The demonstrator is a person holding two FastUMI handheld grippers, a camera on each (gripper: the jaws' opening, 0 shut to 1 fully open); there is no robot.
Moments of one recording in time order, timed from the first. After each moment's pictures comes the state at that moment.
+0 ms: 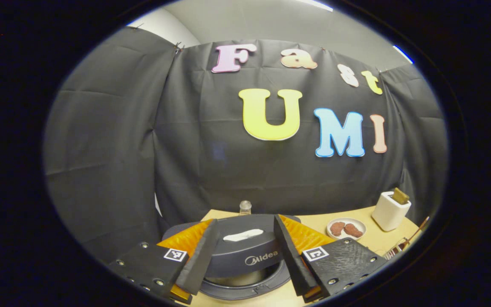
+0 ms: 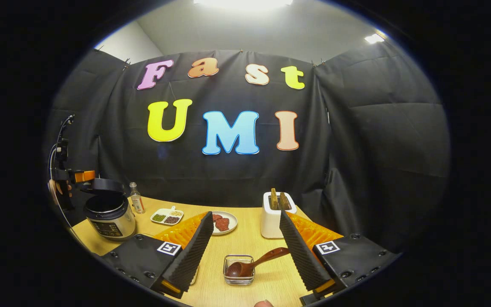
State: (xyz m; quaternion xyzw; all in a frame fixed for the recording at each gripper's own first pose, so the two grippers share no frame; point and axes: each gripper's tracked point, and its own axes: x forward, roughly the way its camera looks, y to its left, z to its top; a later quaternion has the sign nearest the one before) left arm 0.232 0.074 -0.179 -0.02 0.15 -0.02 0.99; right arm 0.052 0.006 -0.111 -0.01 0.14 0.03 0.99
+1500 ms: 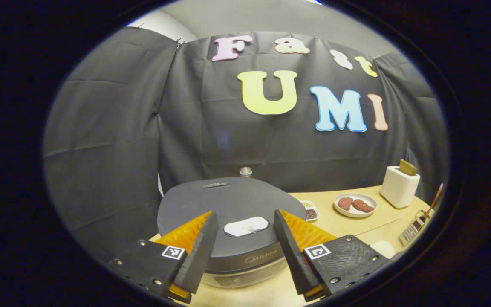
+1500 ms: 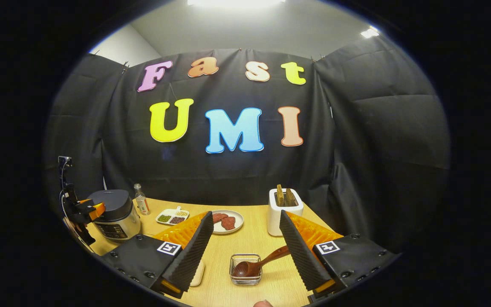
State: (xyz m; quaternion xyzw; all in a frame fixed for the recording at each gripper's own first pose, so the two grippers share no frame) left arm 0.188 0.058 -0.279 0.00 0.16 0.01 0.99; right arm 0.060 0.018 -0.119 0.02 0.14 0.04 0.99
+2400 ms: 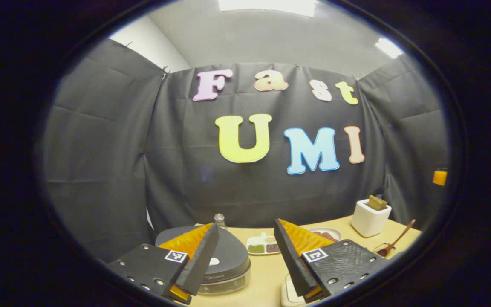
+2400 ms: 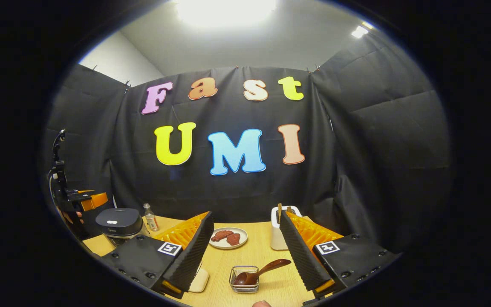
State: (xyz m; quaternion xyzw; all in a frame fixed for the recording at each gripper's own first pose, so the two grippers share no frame) left arm 0.130 -0.035 -0.089 0.01 0.05 -0.04 1.00; right arm 0.046 -0.008 -0.069 0.05 0.08 0.07 0.99
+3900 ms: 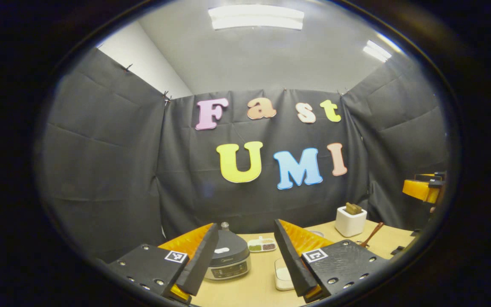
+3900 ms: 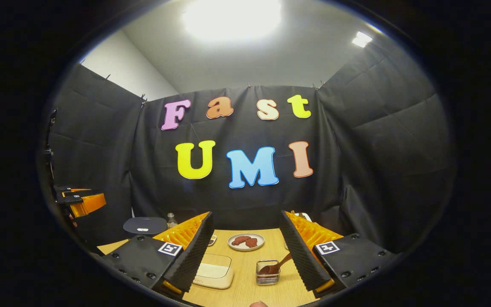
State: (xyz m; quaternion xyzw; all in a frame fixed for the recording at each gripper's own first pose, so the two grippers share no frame) left arm -0.039 -0.012 -0.006 0.02 0.01 -0.06 1.00; right arm -0.055 0.043 -0.015 0.06 0.03 0.09 0.99
